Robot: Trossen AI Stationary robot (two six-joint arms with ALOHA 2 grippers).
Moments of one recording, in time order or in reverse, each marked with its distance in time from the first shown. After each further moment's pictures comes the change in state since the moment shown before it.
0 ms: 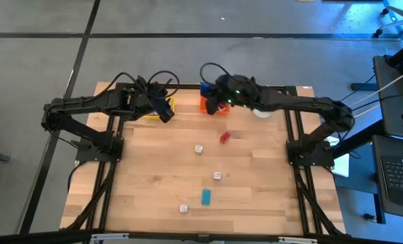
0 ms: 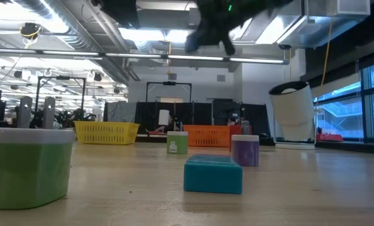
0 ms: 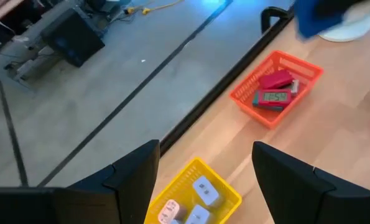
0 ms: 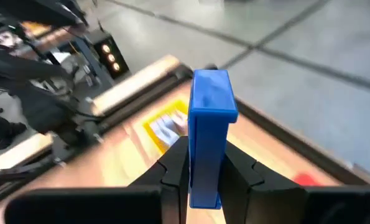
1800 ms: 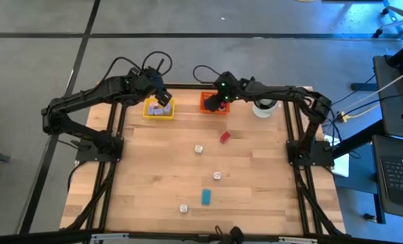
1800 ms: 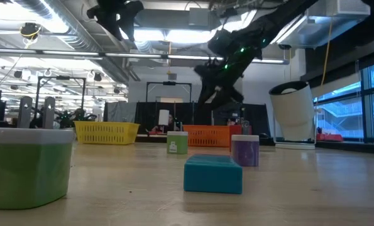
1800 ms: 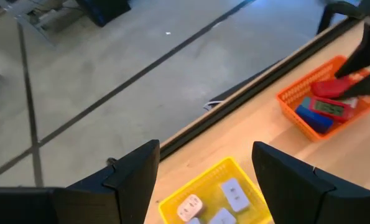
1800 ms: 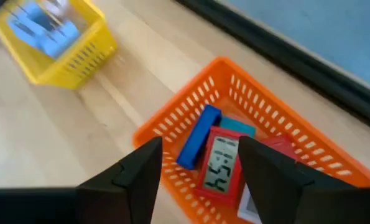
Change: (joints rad) left arm 0.248 0.000 0.000 0.008 0.096 -0.024; right arm -0.218 0.257 -0.001 -0.203 -0.168 -0.014
